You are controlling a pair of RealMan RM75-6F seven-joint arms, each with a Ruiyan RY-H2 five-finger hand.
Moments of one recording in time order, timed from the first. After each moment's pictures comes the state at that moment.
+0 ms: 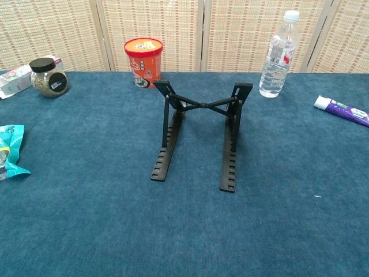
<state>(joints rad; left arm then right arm) -0.05 -1.10 -0.01 -1.59 1.61 1.56 -0.07 0.05 -1.07 0.02 -1.66 -1.58 1.49 -0.04</state>
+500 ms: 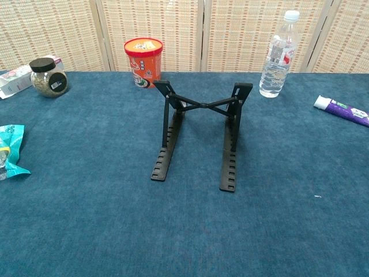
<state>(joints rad) -0.05 -1.10 -0.01 -1.61 1.61 1.56 -0.06 0.22 -1.04 0.01 -1.70 -1.69 1.29 0.18</state>
